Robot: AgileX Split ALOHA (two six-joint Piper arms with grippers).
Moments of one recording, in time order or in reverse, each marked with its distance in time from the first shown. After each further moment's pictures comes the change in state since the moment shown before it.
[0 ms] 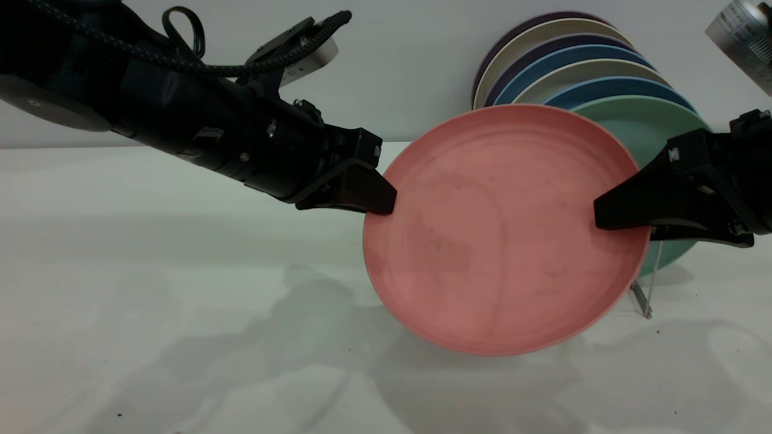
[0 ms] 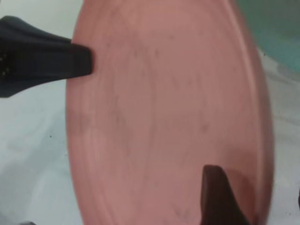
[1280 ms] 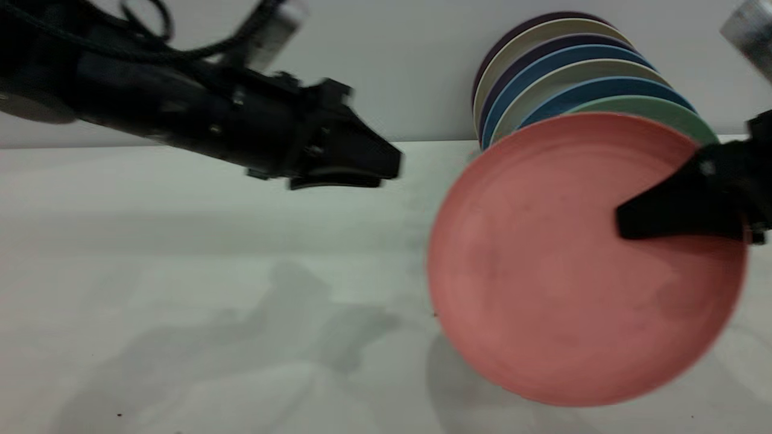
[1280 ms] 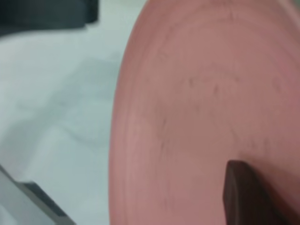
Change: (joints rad) left arm 0.113 0.000 -0.002 0.006 0.263 -0.034; right arm -0.076 -0.032 -0.001 -0.174 0.076 -0.045
